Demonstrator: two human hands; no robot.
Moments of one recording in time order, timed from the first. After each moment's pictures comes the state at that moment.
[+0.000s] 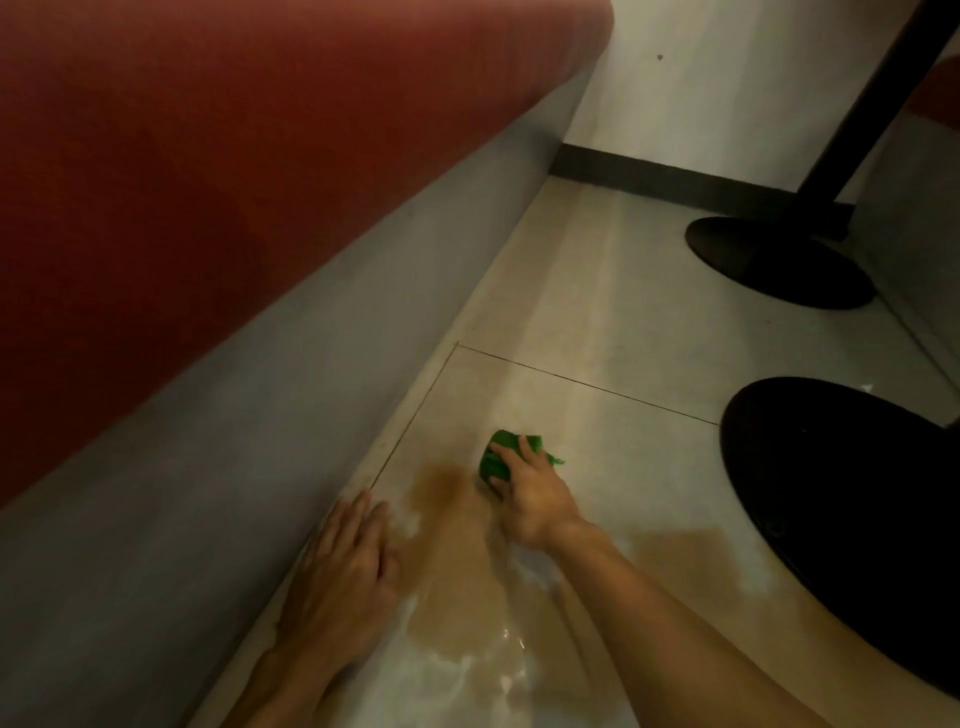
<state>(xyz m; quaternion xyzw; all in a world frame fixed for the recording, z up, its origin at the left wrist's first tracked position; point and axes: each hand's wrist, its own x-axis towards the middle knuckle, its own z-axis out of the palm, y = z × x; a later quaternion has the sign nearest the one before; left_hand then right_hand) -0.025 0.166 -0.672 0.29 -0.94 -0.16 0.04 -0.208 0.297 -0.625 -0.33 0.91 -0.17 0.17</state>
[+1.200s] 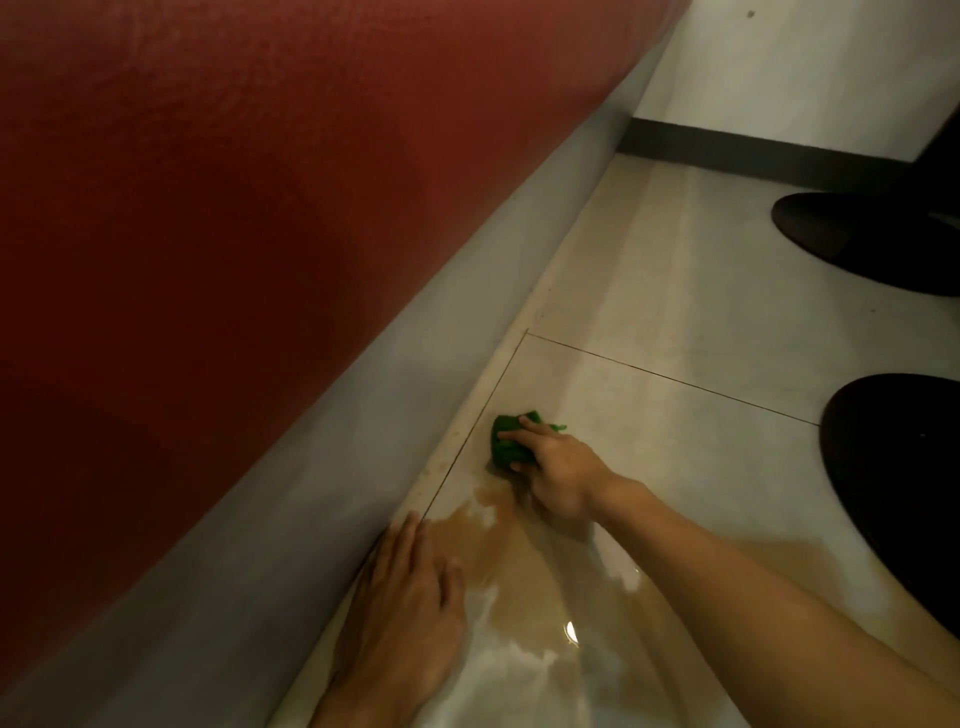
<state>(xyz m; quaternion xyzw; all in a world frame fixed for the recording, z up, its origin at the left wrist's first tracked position) 0.009 0.185 -0.642 0.37 -0.90 -0.23 0.00 -0.210 0.246 -0.621 -0.46 0.86 -0.12 0.21</state>
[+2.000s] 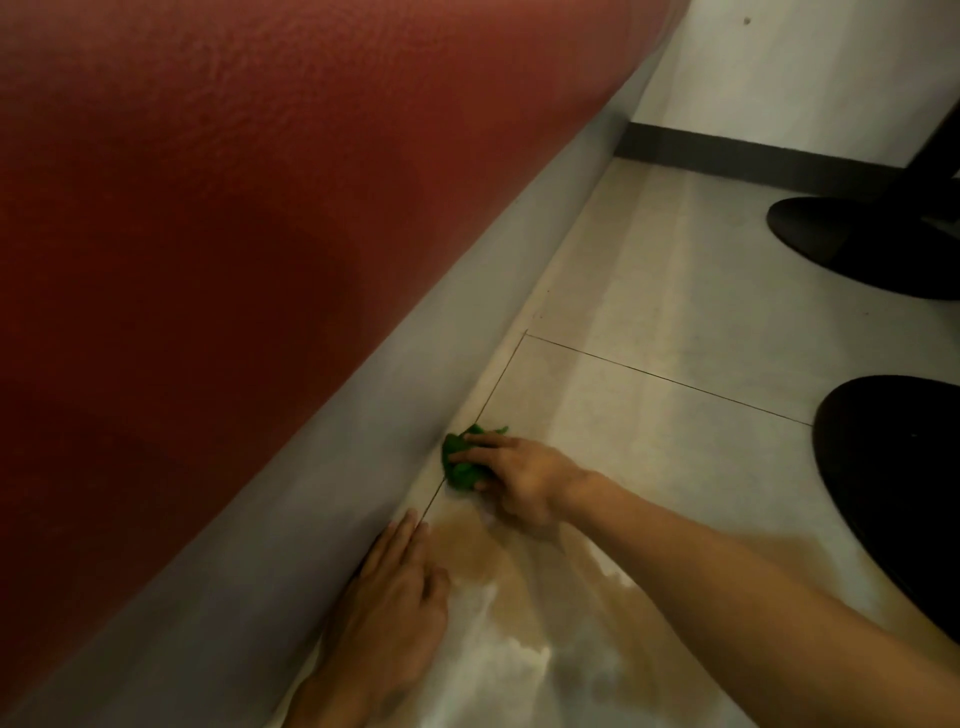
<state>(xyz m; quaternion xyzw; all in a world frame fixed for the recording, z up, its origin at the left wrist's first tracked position) 0.016 0.169 -0.638 0.34 -0.91 -0.25 -0.01 -0.189 0.224 -0.618 -0.58 0.79 -0.06 0.19</state>
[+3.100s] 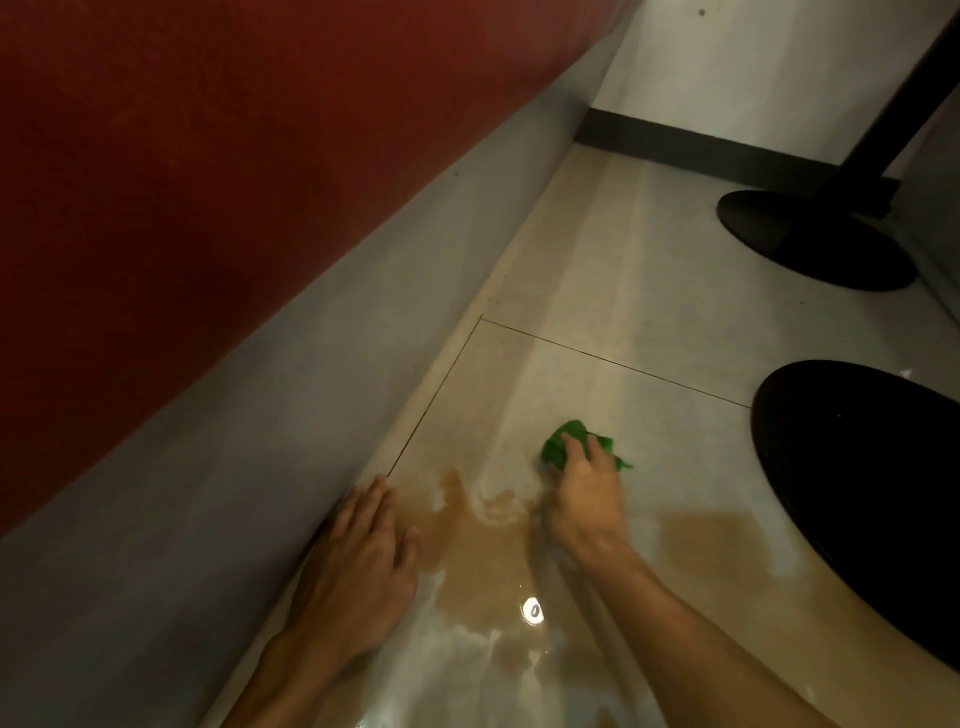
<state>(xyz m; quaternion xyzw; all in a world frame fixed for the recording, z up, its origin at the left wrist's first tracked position) -0.011 0.170 -0.655 0.30 -0.94 -0.18 0.01 -0.189 0.312 -0.644 -0.18 0.96 -0.18 0.06</state>
